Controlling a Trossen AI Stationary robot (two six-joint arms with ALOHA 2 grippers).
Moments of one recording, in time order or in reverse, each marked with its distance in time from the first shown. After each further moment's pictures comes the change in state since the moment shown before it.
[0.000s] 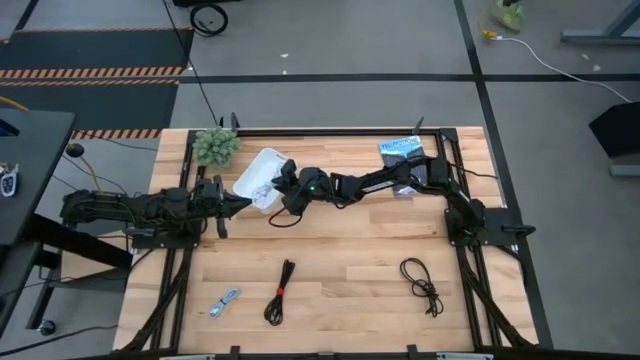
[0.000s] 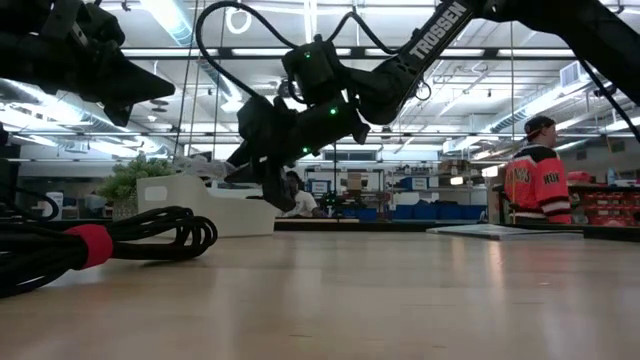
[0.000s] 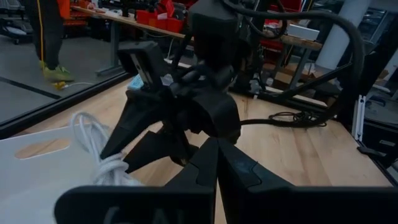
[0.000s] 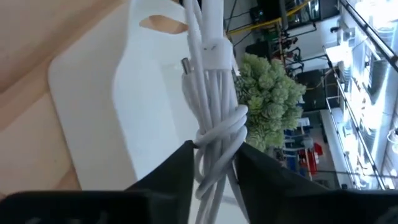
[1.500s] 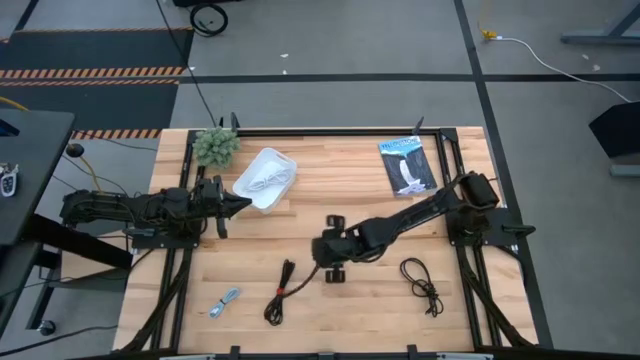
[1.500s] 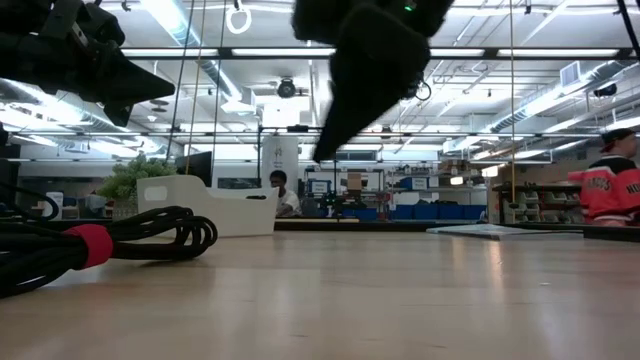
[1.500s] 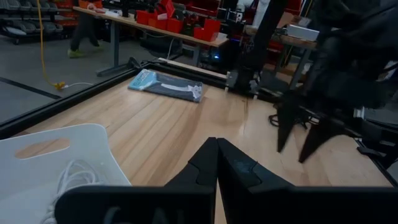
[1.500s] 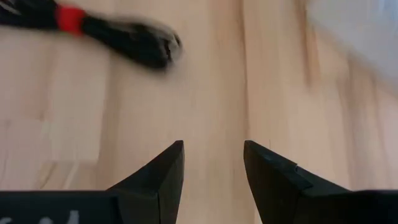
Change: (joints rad) left arm 0.000 0.000 0.000 0.000 0.000 0.000; right arm 0.431 -0.281 0.000 -1.026 0.133 1.409
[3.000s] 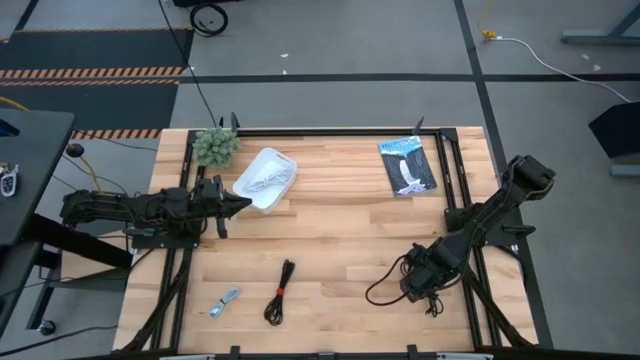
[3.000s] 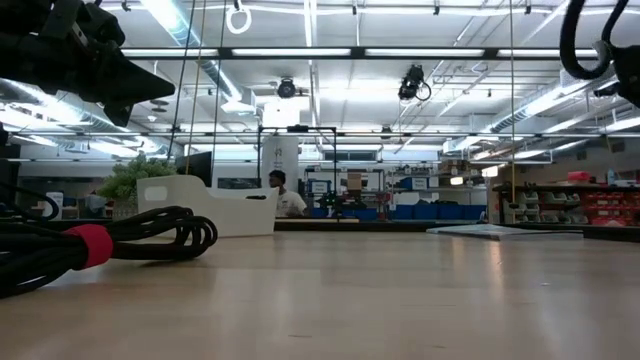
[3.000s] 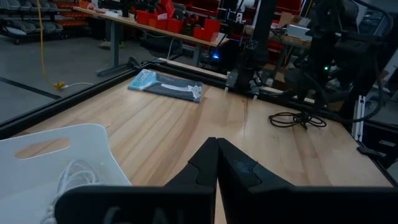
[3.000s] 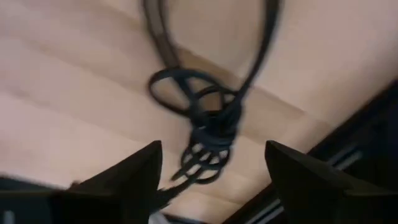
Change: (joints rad) left arm 0.000 0.000 0.000 0.000 0.000 0.000; right arm 0.405 -0.456 -0.542 -0.357 -0.612 1.552
